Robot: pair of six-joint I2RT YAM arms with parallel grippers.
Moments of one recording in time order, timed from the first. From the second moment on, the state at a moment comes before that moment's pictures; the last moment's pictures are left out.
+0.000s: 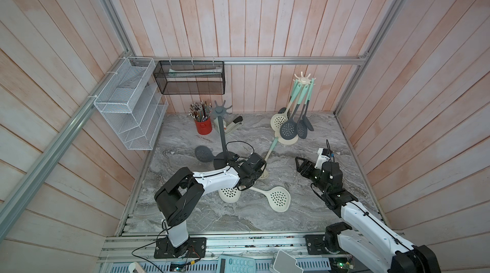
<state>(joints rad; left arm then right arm) -0.87 1.79 1.08 -0.26 -0.16 -1.47 0.29 0.88 0.34 0.17 -0.04 0.70</state>
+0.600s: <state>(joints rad) -0.87 1.76 1.03 -0.23 -0.16 -1.35 0.29 0.73 0.34 0.12 -0.02 0.81</state>
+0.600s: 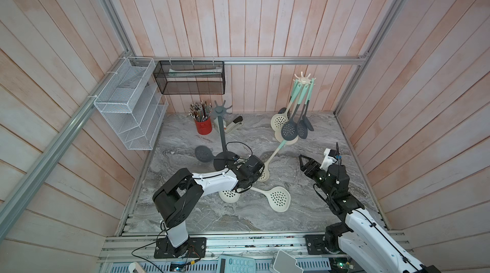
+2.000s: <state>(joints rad) -0.87 1.58 1.02 -0.27 0.02 -1.01 0.28 0.62 0.26 0.15 0.06 0.88</state>
